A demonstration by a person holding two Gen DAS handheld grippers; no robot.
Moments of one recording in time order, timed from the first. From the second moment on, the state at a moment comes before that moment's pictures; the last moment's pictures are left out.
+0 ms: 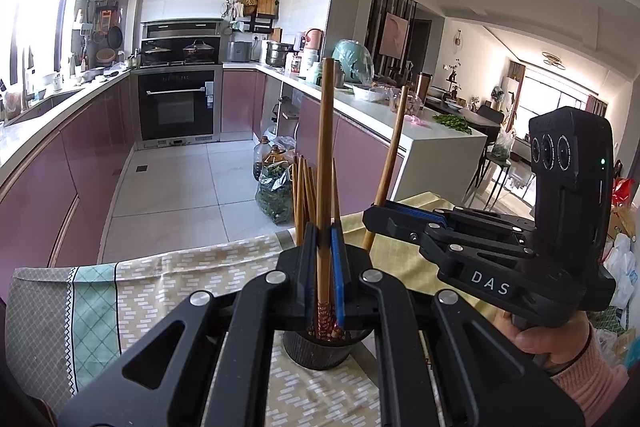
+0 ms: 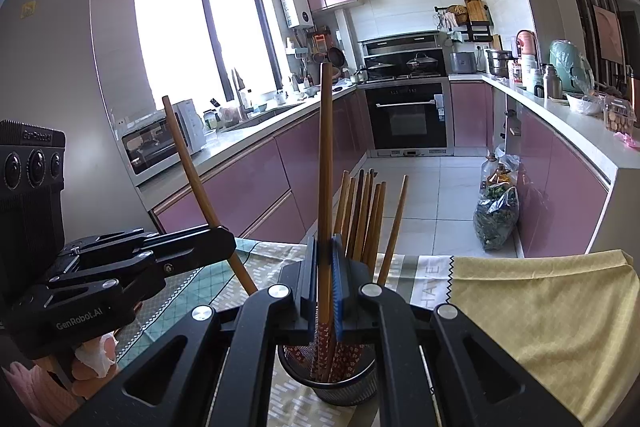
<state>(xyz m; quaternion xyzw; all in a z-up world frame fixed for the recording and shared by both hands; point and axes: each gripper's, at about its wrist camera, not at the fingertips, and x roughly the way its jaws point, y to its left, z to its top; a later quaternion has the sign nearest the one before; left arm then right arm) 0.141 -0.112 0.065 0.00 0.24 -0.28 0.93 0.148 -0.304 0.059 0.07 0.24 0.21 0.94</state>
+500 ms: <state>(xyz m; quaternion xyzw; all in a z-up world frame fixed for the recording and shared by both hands) 0.150 -0.113 0.054 0.00 0.26 -0.27 0.93 0.150 -0.305 0.052 0.07 0.25 0.21 0.94</state>
